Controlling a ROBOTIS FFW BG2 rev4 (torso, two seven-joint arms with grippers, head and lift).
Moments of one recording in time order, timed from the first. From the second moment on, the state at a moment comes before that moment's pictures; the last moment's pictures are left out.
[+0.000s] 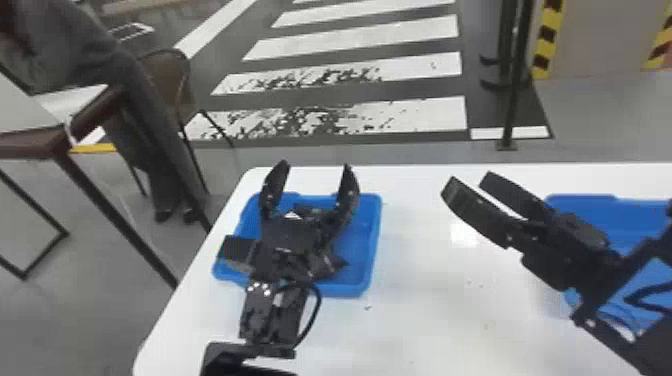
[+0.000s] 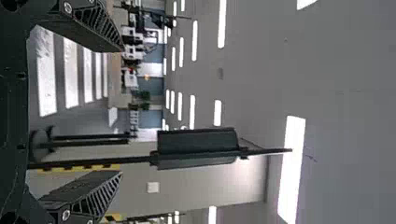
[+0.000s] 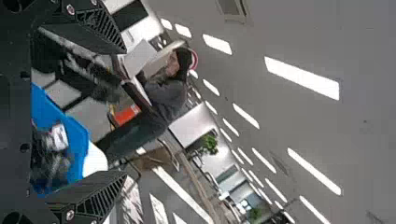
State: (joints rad) left arm 0.17 0.07 0.01 -1.64 0.12 -0.52 -0.14; right arm 0.09 -0.32 0.31 -1.99 -0.90 0.27 0.37
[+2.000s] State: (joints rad) left arm 0.75 0.02 0.03 -2.35 0.03 -0.04 0.07; right arm 0.68 -0.15 -0.23 -2.35 -0.32 0.26 0.27
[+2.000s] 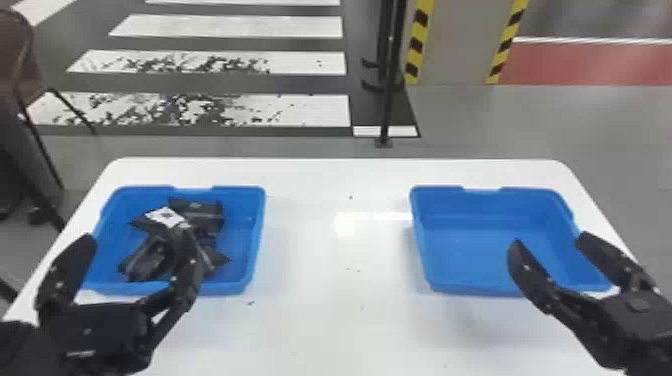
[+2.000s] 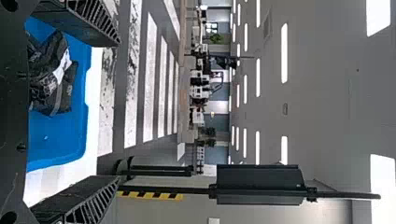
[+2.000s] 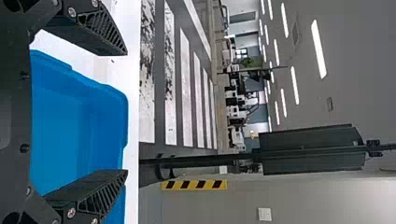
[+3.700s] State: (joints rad) left arm 0.74 0.03 0.03 -2.34 0.06 -0.04 0.04; right arm 0.68 -0.14 -0.23 -2.37 -0.32 0.25 0.27
